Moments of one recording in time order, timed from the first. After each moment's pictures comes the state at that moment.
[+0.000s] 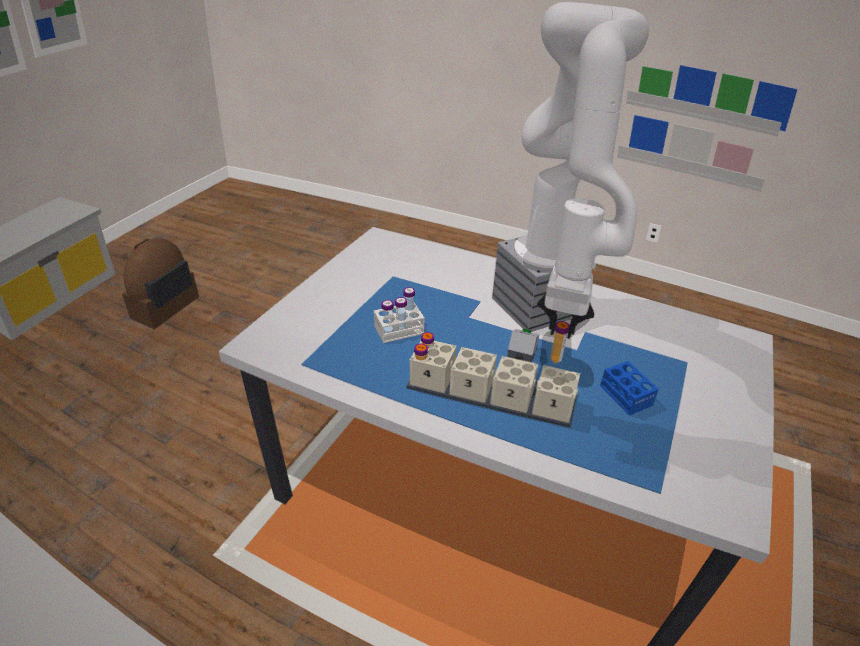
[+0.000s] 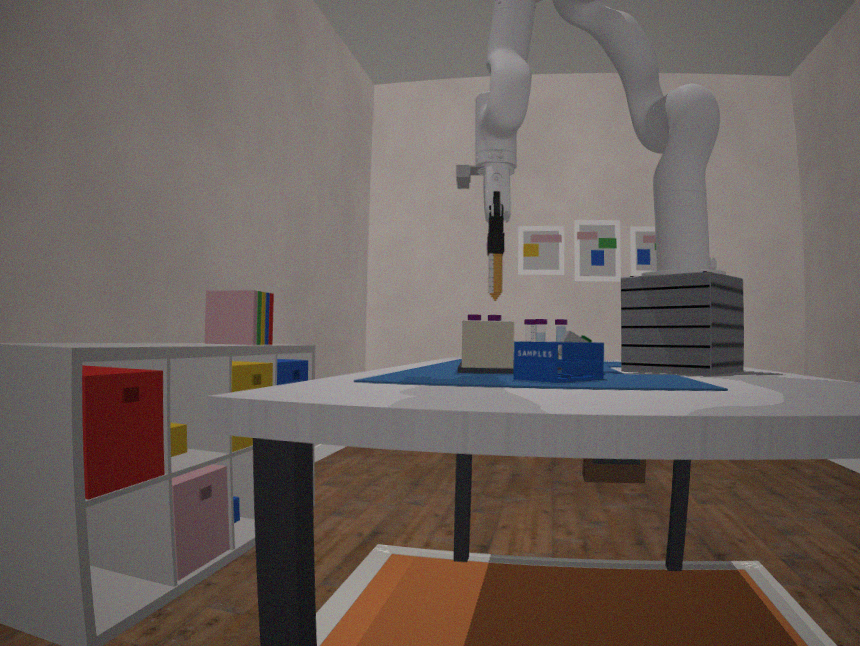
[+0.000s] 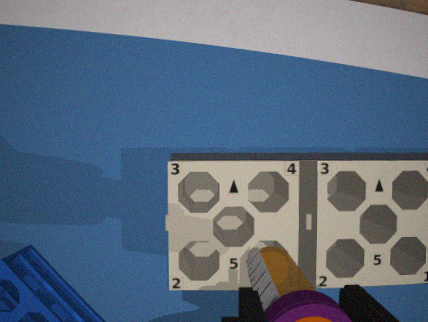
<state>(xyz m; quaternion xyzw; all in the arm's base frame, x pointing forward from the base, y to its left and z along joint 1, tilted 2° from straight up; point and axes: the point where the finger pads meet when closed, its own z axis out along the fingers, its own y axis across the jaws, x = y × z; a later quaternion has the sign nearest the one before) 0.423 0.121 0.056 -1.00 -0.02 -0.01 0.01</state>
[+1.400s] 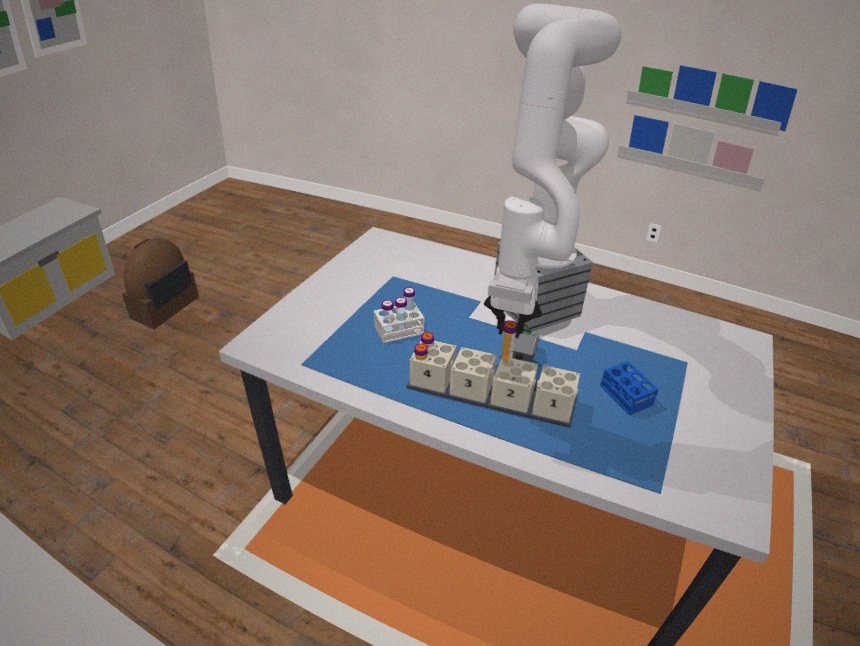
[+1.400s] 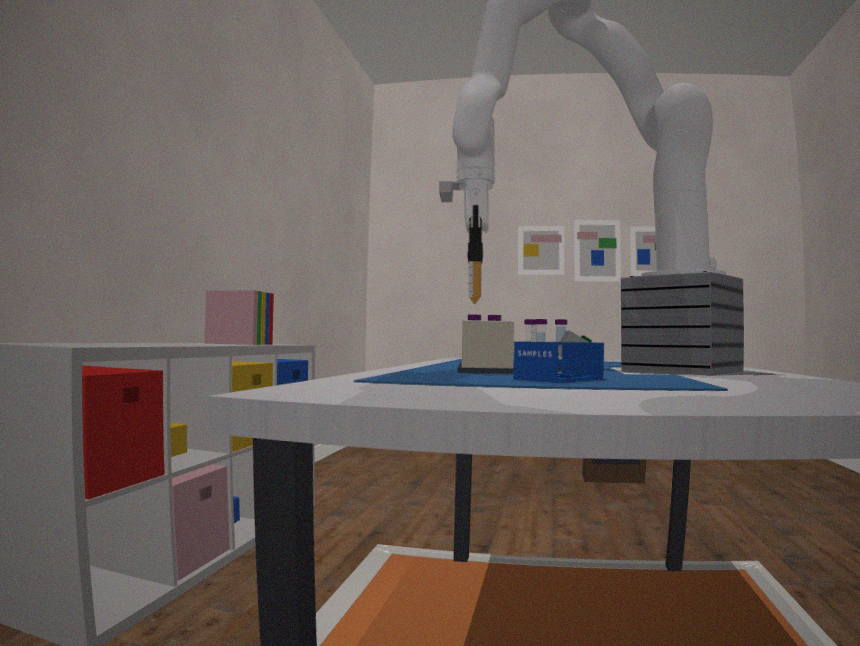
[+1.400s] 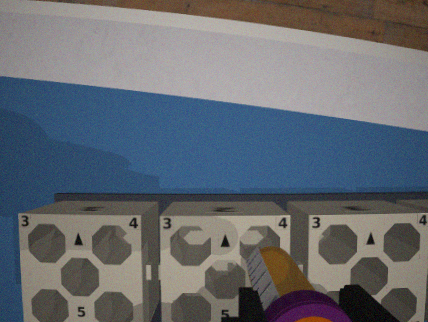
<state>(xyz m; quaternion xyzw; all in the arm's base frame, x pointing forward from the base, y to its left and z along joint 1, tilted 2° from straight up) 0.467 0.005 0.054 -1.00 -0.02 -0.01 0.01</state>
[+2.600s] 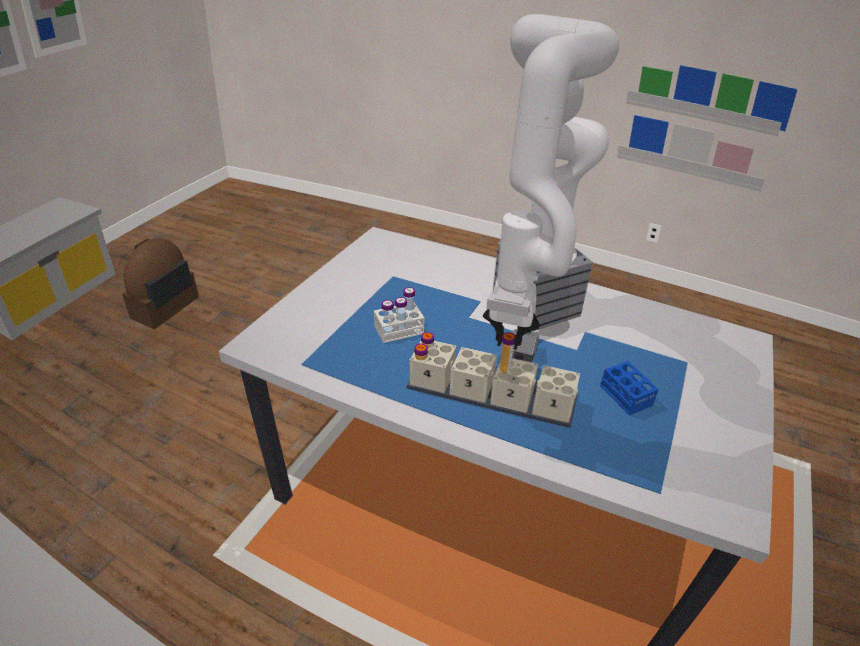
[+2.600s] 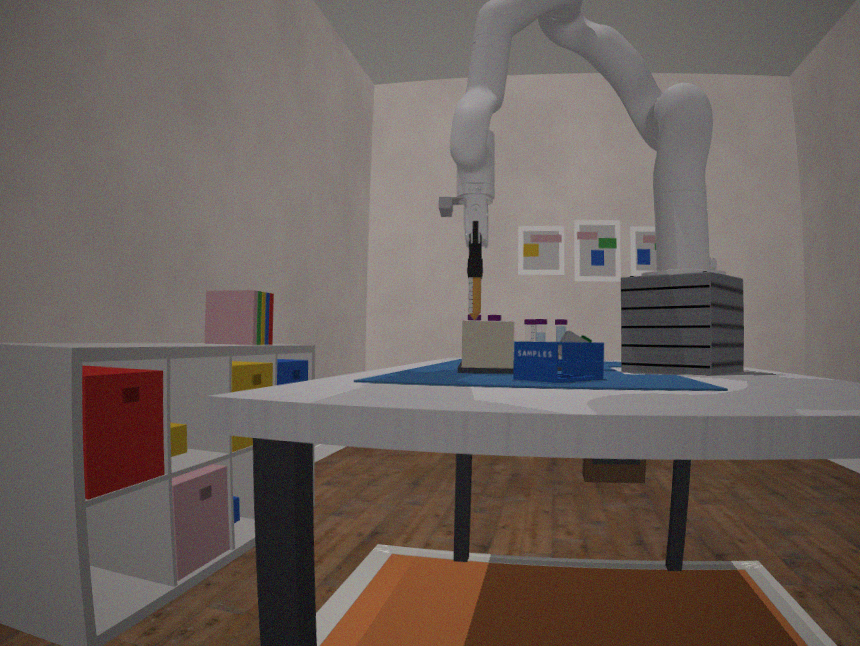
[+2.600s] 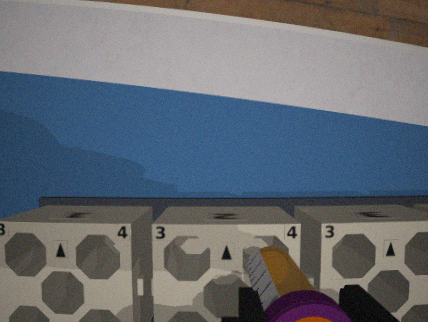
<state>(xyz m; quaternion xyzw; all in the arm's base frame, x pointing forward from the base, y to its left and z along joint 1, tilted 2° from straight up) 0.468 0.006 0.019 -1.00 -0.02 -0.01 0.01</state>
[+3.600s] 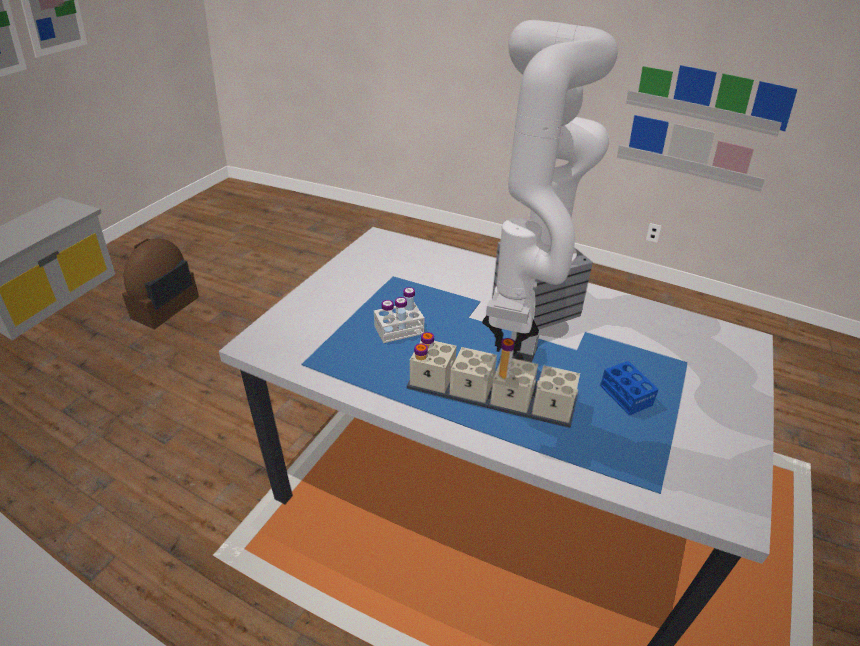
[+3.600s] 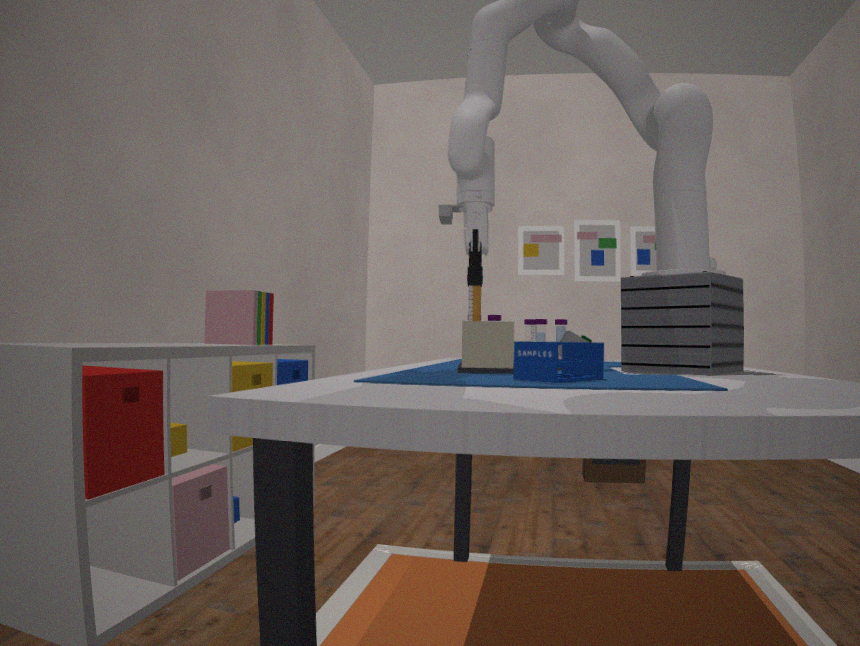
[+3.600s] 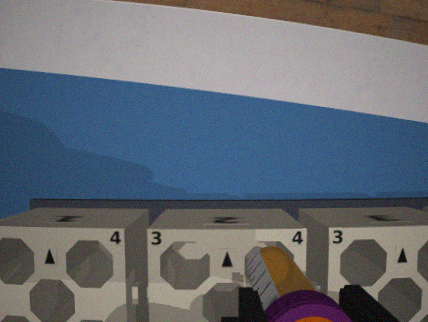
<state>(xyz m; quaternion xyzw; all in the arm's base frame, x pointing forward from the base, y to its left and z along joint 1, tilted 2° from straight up) 0.468 0.006 0.002 -1.00 -0.02 -0.01 0.01</state>
